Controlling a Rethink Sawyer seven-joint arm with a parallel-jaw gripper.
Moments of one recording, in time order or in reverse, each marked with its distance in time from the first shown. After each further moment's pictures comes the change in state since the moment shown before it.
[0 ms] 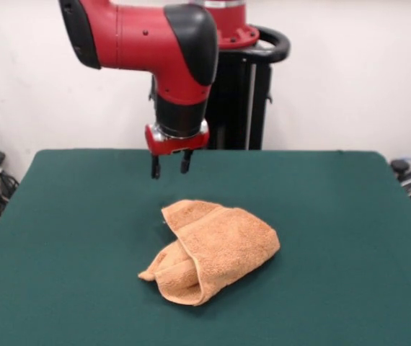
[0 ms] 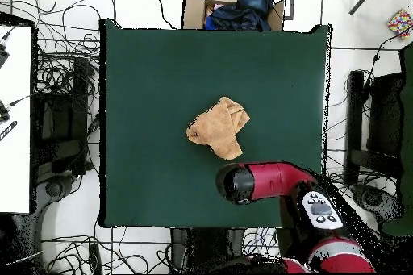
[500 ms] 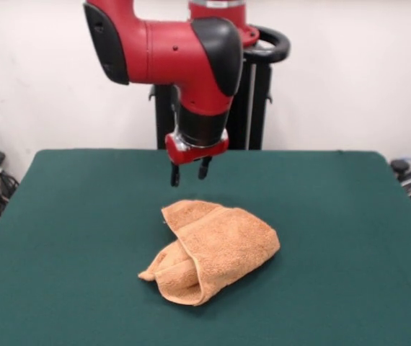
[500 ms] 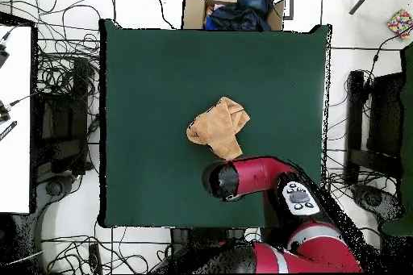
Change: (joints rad) arm 0.068 0.041 0.000 -0.018 0.000 0.000 0.000
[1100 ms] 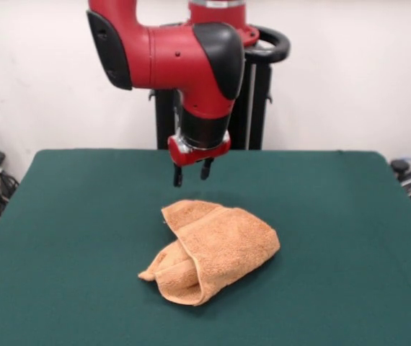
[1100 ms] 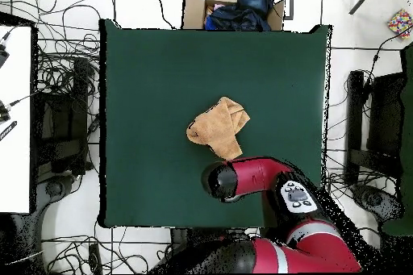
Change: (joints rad) arm 0.001 0.020 0.000 0.000 0.000 0.000 0.000
